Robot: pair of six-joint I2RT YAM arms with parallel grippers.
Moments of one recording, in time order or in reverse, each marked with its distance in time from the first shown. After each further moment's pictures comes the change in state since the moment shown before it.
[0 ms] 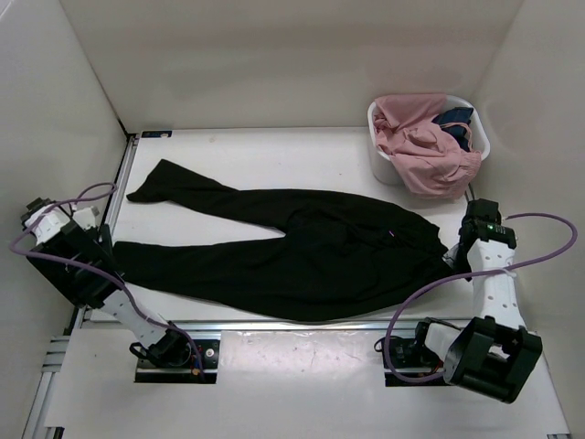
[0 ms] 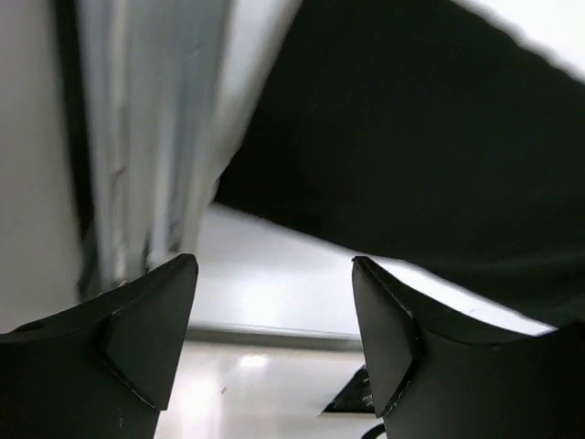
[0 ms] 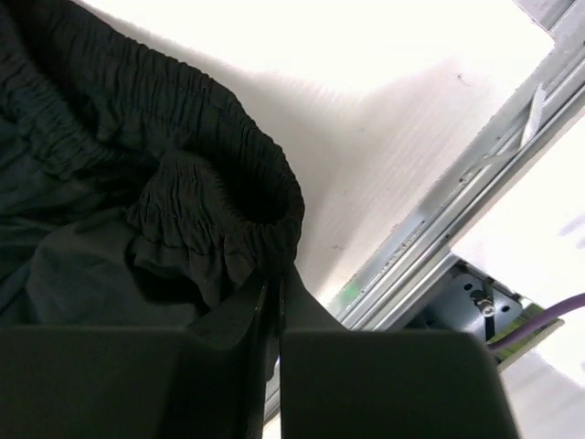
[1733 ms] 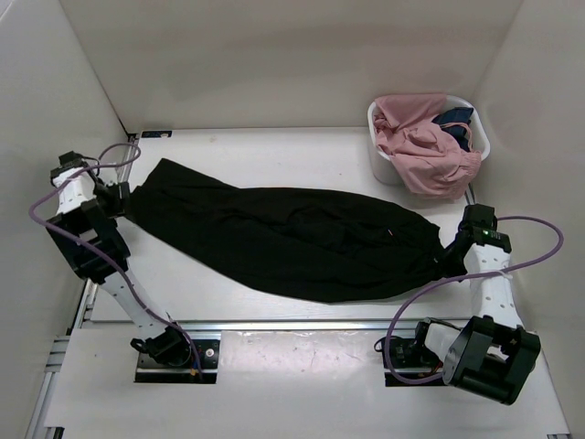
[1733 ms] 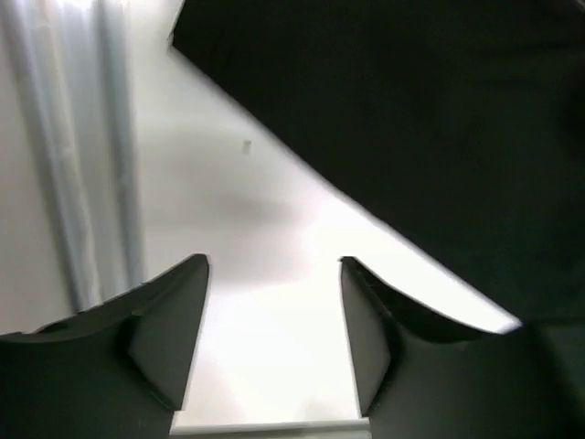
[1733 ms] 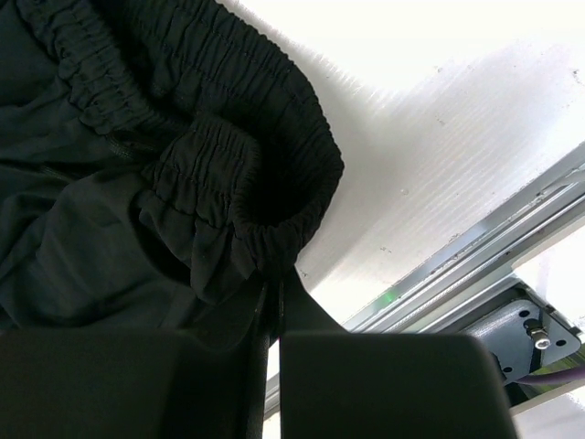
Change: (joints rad) left arm -0.276 0.162 0.314 0.009 0.089 -0.170; right arm -0.008 -0.010 -0.075 0.090 -0.160 -0.054
